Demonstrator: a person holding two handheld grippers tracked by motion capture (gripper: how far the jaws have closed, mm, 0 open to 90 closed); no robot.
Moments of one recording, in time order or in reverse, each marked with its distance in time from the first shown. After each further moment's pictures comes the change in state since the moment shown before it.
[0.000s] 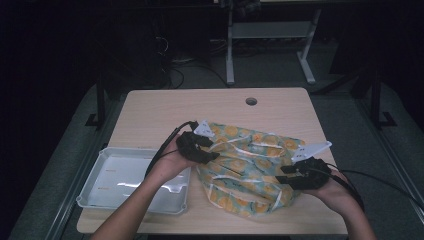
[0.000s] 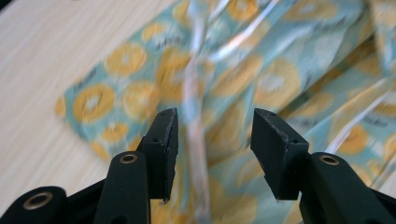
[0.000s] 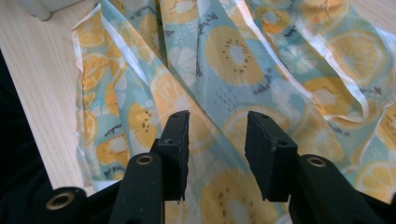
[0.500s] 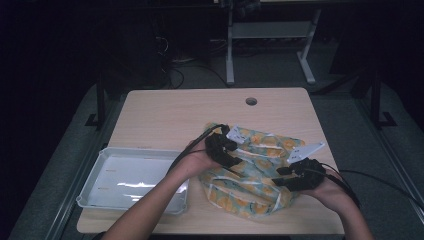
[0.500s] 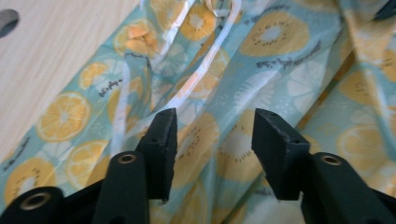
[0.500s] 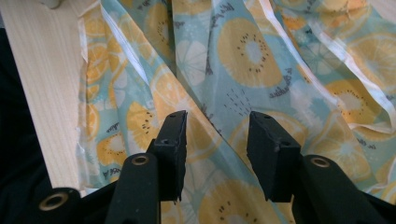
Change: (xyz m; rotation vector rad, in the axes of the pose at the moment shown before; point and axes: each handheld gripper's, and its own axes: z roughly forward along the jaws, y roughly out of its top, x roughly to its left) left arm -0.020 0.031 0.062 0.082 -0.091 0.151; right arm -0.002 -0.002 0.012 0.007 0.050 -0.035
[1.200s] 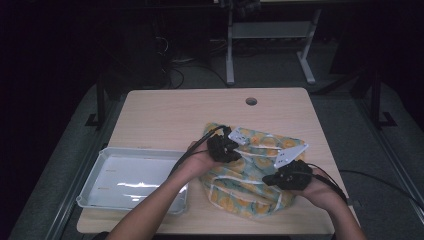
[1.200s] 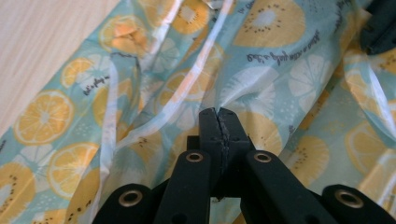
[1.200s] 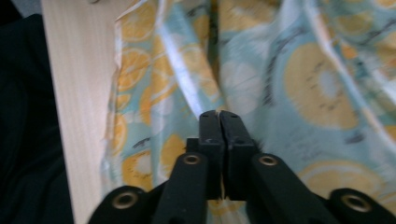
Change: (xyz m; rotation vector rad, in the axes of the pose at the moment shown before) left arm 0.003 -0.001 0.004 -0.007 -0.026 -0.023; right arm 0.013 0.016 0.019 0.026 0.087 -0.138
